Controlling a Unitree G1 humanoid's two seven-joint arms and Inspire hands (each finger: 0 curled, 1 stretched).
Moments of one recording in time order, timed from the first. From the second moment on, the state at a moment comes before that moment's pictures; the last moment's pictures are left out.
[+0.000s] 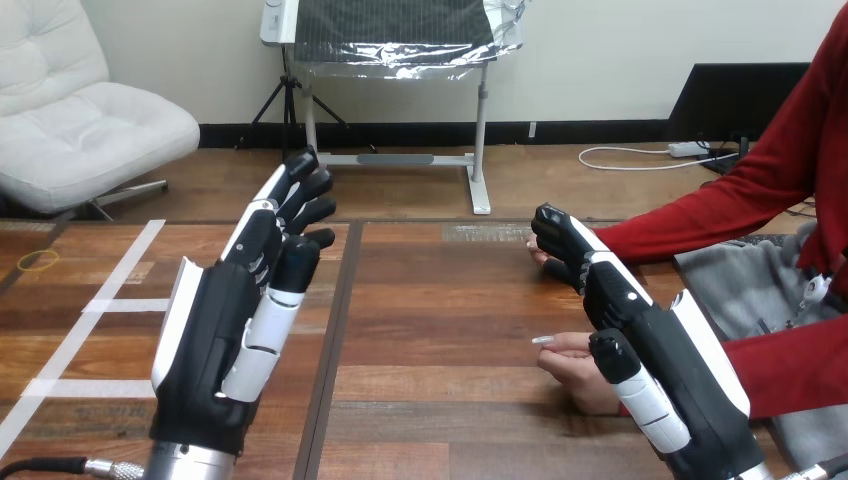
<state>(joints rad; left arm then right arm) 0.28 0.11 -0.02 -0.24 -0.02 -0.43 -0.14 0.27 -0.24 0.03 -0.07 0.04 -0.63 0.30</state>
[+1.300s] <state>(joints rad) -0.07 0.35 0.09 0.15 0.12 -0.42 -0.15 0.27 -0.24 0.03 -0.07 0.04 -0.63 0.30</state>
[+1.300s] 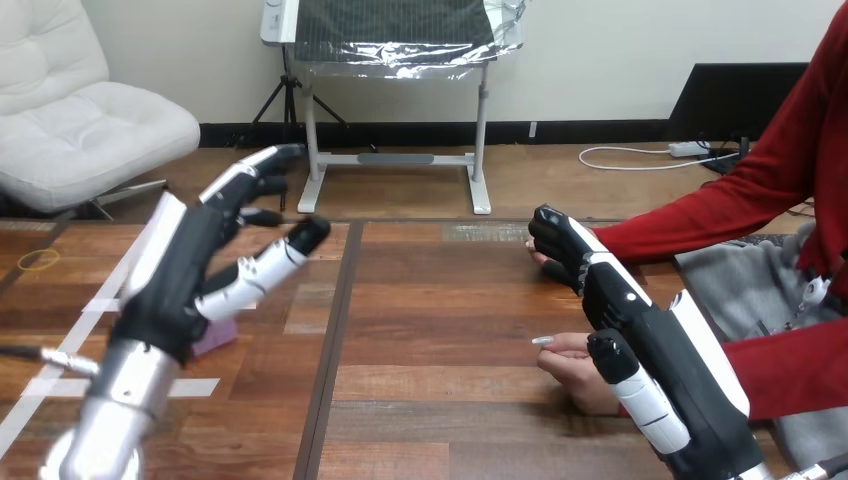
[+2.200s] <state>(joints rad) -0.38 0.46 0.06 0.56 0.29 -0.37 -0.14 0.27 -0.24 0.03 -0.07 0.04 -0.63 0.31</state>
